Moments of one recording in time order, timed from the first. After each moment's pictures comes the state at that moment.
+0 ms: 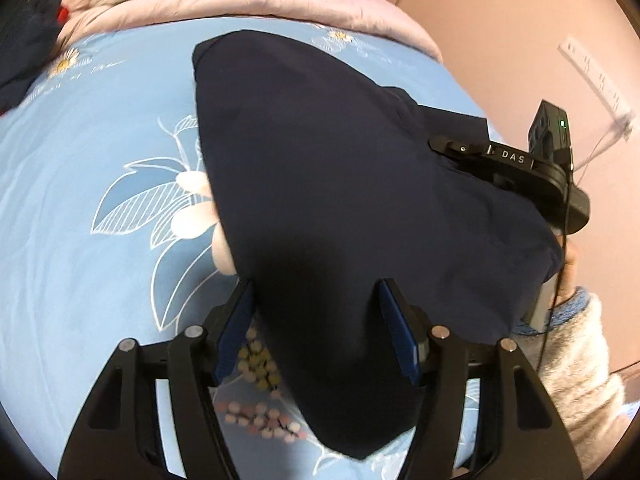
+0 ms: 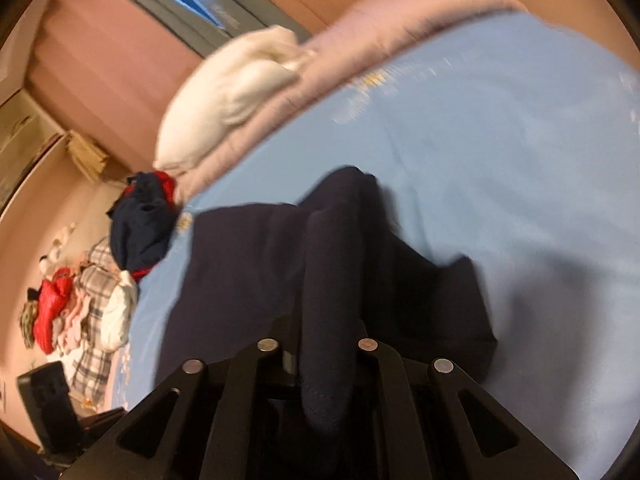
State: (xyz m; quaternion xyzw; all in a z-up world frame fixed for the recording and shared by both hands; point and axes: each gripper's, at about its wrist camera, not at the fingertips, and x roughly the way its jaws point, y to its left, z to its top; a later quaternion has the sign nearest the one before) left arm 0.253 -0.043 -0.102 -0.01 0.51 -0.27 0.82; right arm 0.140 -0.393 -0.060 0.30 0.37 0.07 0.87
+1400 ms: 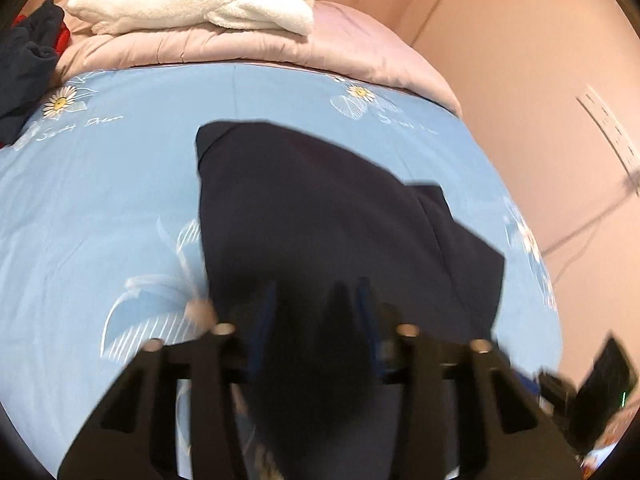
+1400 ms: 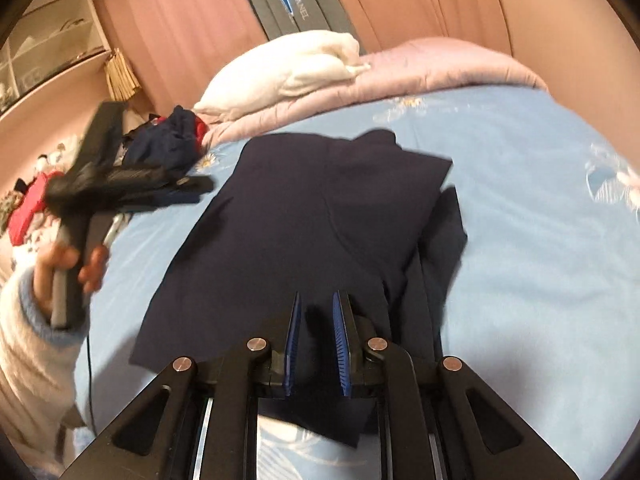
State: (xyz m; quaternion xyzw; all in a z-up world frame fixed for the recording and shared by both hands) left arm 0.386 -0.069 -0.082 -0.05 0.47 -0.25 0.85; right arm 0.024 -0.318 -0.015 0.12 0.34 0.08 0.93
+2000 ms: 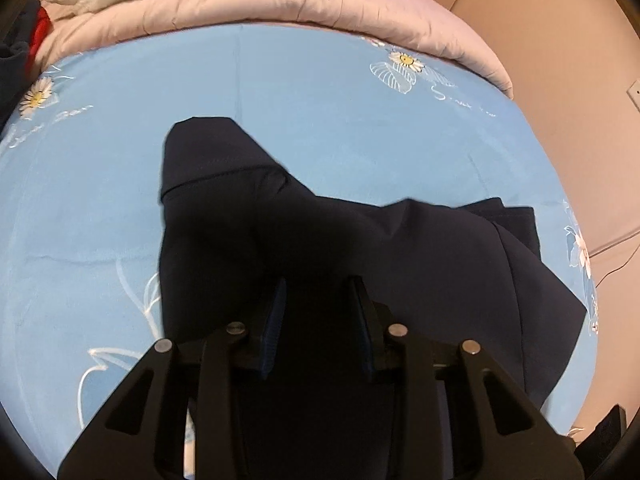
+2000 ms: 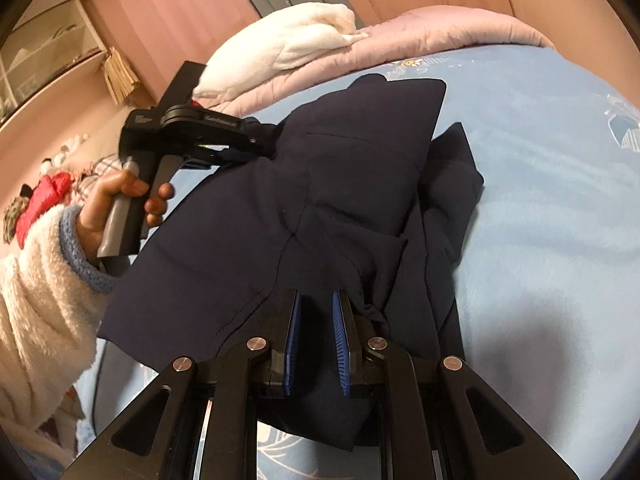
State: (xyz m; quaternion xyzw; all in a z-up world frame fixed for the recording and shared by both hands) left arm 0.448 -0.097 -0.128 -0.02 0.51 -0.20 0.83; right arm 0.023 -0.333 -0.065 0.16 0.37 0.10 0.91
